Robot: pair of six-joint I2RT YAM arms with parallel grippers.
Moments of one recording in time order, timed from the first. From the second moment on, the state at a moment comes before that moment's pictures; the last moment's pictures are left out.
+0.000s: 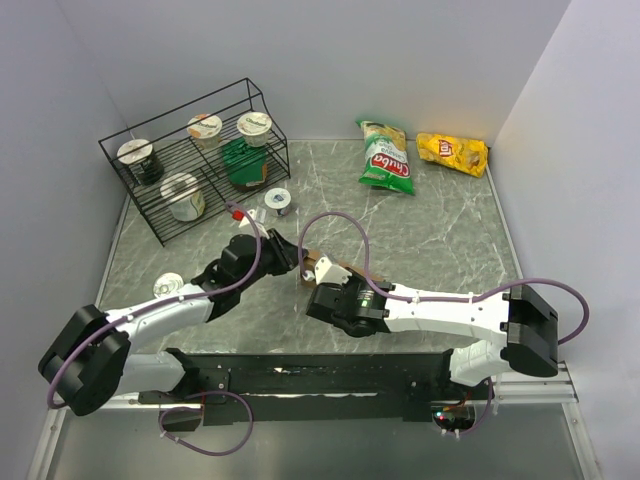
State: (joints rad) left arm -0.69 1.24 0.55 0.35 -0.02 -0.87; right arm 1.25 1.41 1.00 -0.92 0.87 0.21
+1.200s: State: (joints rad) left arm -0.94 1.42 0.65 0.40 -0.49 -0.92; right arm 1.23 1.36 0.99 -0.97 0.82 0.22
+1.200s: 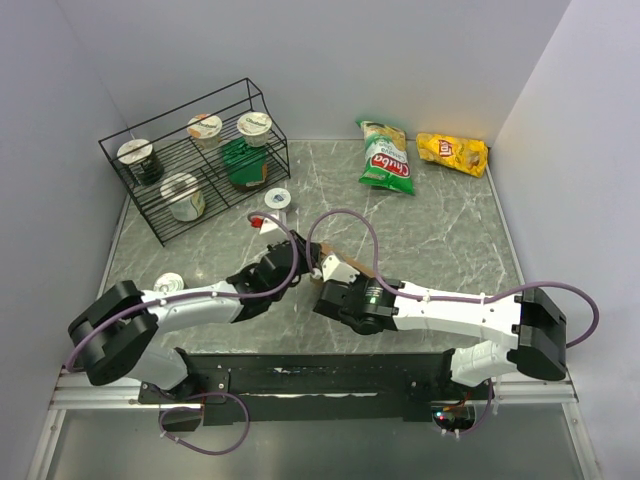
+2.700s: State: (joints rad) left arm -1.31 1.43 0.60 0.35 -0.86 -1.31; right arm 0.91 1.04 1.03 -0.83 0.27 0.26
